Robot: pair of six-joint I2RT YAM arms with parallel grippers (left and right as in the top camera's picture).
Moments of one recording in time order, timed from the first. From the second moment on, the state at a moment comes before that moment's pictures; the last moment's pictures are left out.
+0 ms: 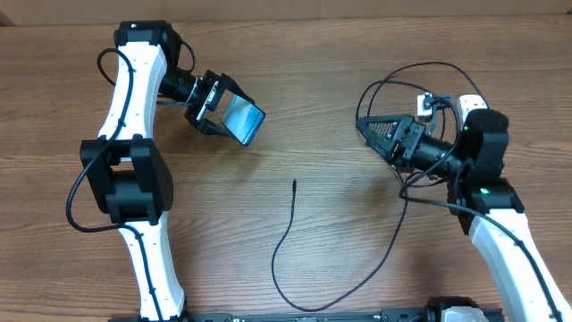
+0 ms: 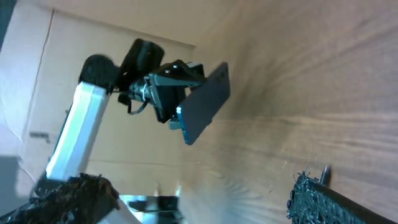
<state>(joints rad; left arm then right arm) 0.00 2.32 2.18 -1.67 0.86 -0.69 0.00 1.22 0.75 0.01 -1.00 0.91</state>
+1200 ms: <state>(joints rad) -0.27 2.32 2.18 -1.50 0.63 -1.04 0.39 1.28 0.75 -0.07 -0.43 0.97</state>
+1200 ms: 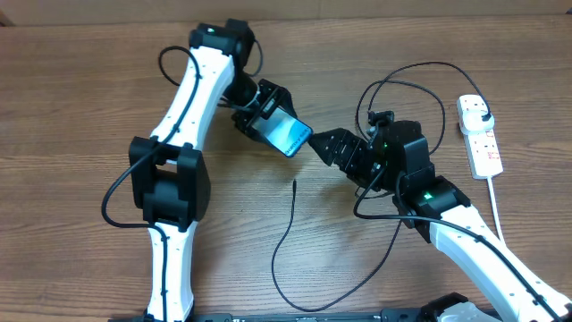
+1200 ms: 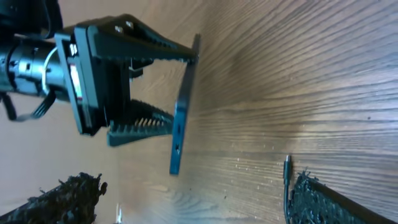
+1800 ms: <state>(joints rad) -0.39 2.32 2.18 -1.43 0.63 -1.10 0.39 1.35 0.75 -0.09 -0.30 0.99</state>
